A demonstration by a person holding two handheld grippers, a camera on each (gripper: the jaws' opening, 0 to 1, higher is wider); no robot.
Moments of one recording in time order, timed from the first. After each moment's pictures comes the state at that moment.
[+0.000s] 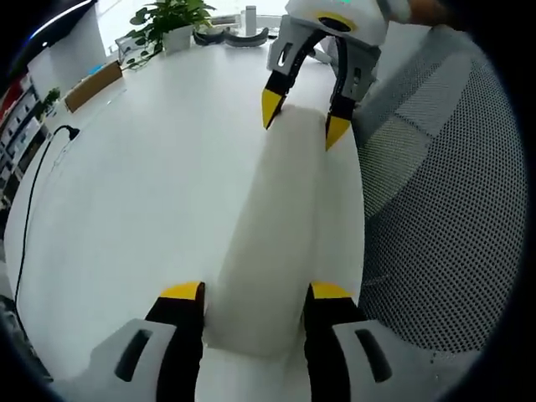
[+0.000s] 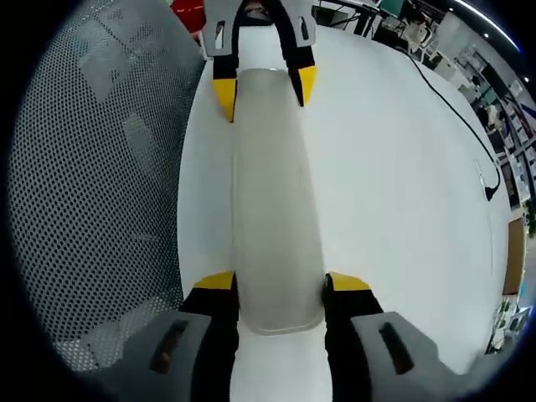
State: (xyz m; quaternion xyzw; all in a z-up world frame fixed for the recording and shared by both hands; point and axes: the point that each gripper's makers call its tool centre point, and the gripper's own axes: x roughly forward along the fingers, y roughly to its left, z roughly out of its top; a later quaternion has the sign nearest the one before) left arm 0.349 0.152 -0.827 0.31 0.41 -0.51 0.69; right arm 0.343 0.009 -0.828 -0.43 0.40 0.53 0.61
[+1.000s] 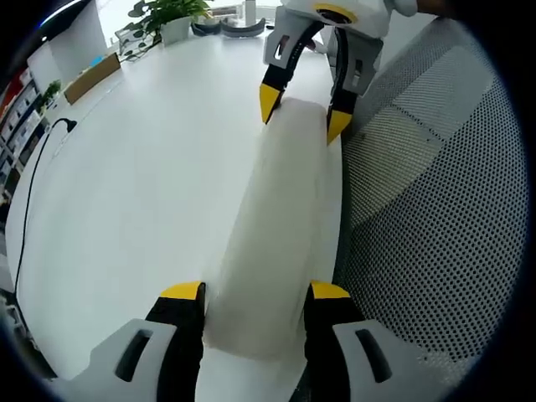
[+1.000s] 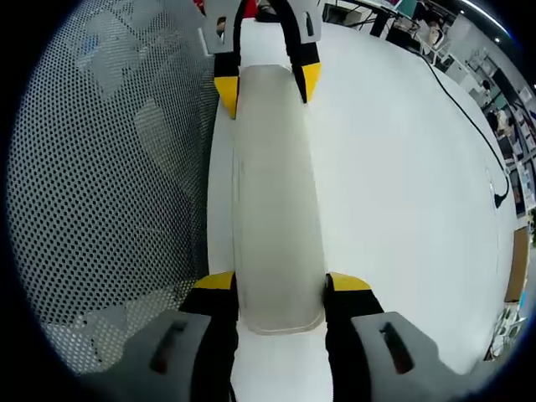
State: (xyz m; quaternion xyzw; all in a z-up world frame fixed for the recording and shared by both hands) left arm 0.325 0.155 -0.829 0.33 0.43 -0.50 0.68; right arm 0.320 0.012 -0.830 -0.43 0.41 0.55 0.59
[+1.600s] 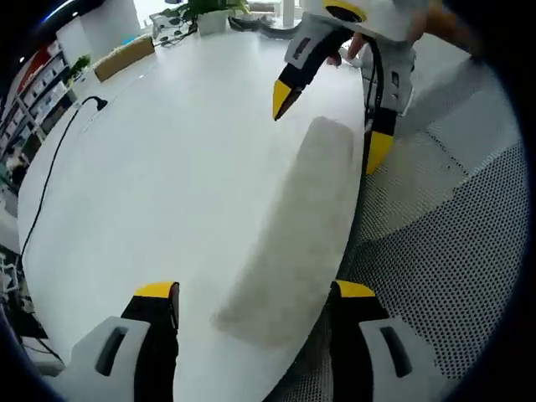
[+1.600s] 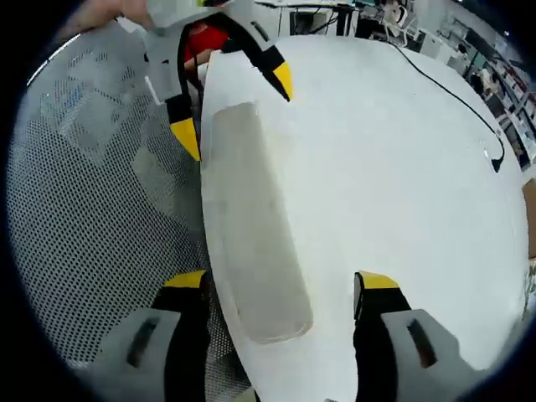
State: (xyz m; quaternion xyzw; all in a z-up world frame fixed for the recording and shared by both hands) left arm 0.336 0.163 -0.785 0.26 0.45 -0.43 0.74; right arm 0.339 0.031 -0.783 -0.28 0.43 0.53 0.67
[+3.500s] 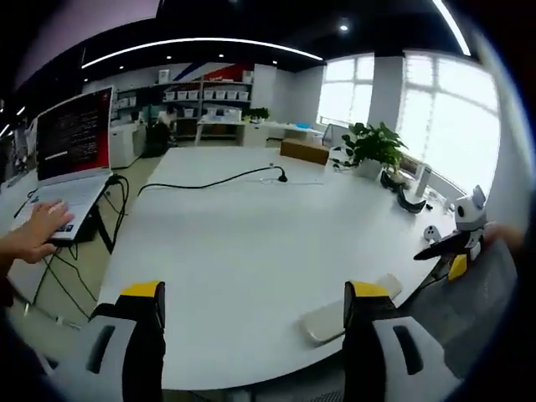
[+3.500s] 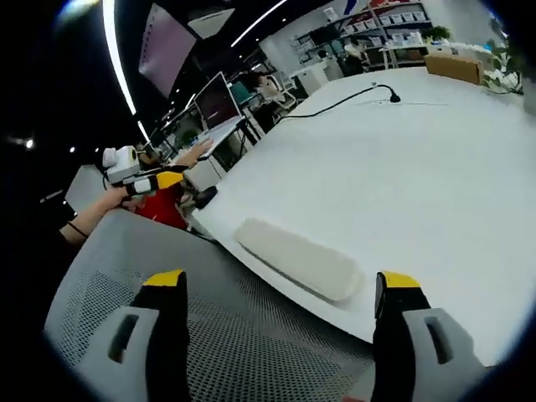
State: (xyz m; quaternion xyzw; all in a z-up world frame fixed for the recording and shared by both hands) left arm 0.334 0.299 -0.668 -0.01 0.27 -0.13 0.96; right arm 0.284 -0.001 -0.723 0.09 0.40 0.42 0.81
